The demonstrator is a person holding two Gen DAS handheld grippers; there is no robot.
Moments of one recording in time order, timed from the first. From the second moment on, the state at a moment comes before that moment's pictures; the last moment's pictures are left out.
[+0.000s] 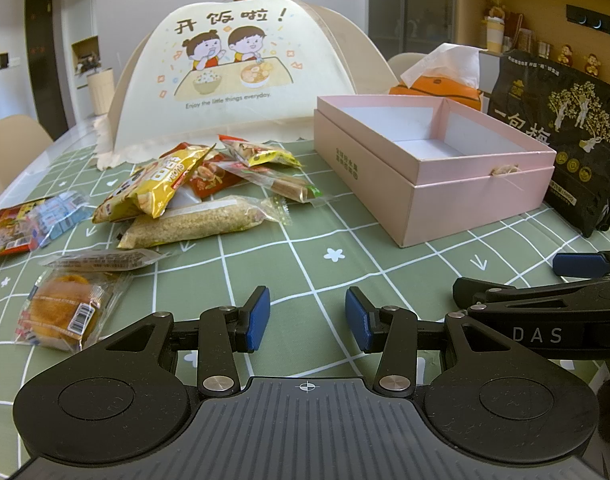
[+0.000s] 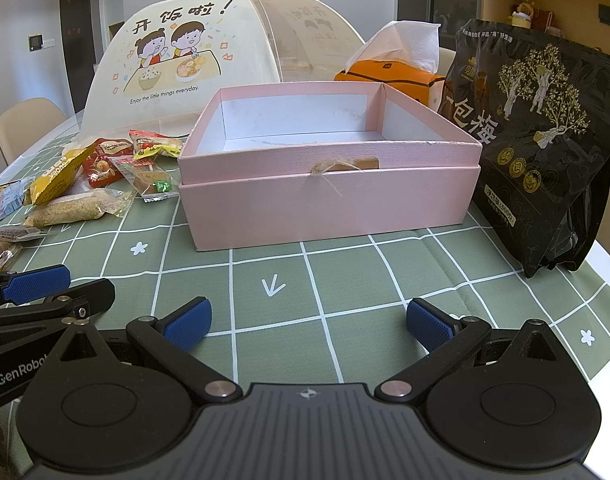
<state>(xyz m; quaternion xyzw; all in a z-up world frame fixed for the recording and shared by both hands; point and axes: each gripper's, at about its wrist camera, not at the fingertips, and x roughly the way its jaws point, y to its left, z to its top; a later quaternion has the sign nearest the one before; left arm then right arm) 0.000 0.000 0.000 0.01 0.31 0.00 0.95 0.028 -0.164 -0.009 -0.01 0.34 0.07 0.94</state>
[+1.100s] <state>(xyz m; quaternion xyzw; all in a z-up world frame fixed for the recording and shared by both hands) 0.144 0.279 0.040 -0.11 0.43 -0.01 0.90 0.018 -0.059 0.031 -0.08 0.41 0.16 0.89</state>
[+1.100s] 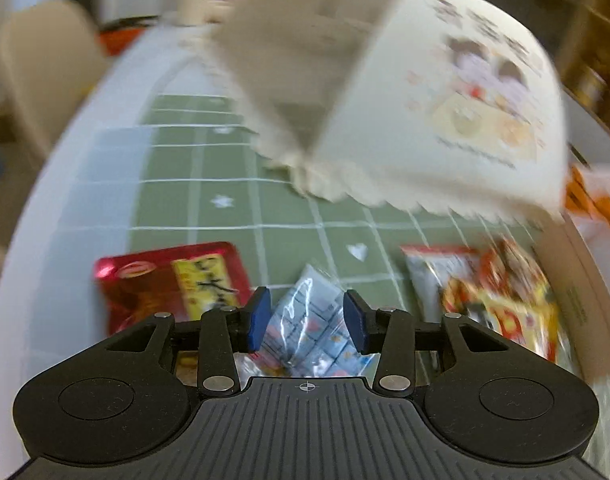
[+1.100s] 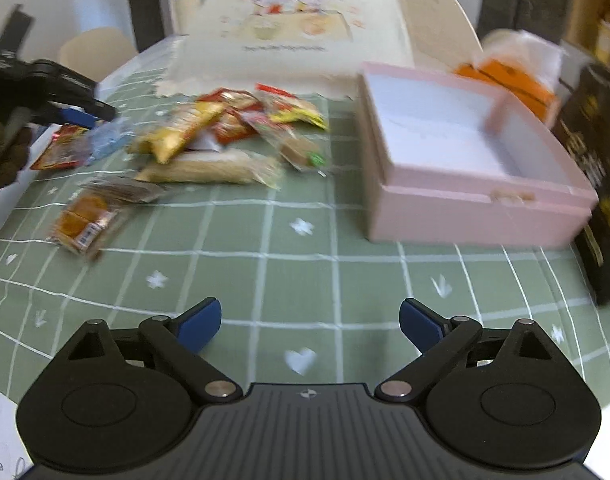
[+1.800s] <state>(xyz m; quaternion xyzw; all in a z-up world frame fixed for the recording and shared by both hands) 0.140 0.211 0.027 0.06 0.49 -0.09 0.87 0.000 -0.048 0.026 -0.08 0.42 0.18 0.89</state>
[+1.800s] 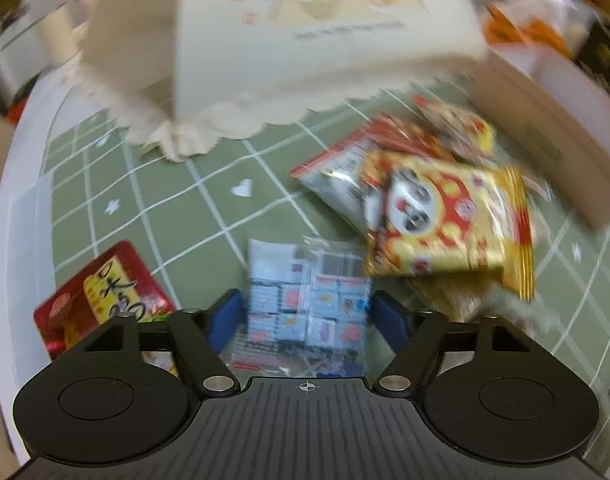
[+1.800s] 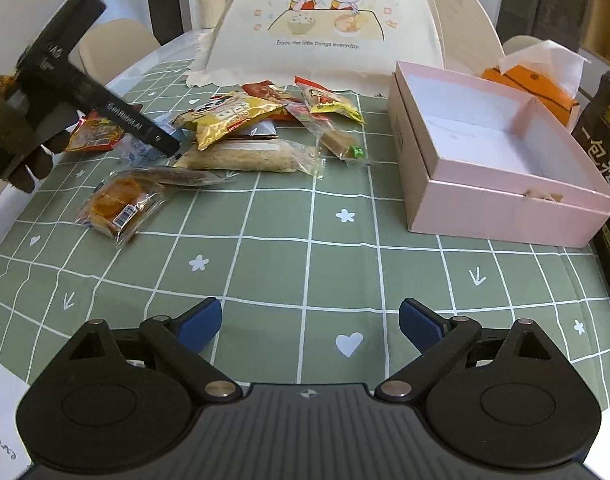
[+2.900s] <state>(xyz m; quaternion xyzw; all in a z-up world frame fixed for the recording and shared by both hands) -0.074 0.365 0.058 -0.29 0.40 0.15 0.86 0.148 0.296 0.033 -0.15 0.41 0.35 0.83</state>
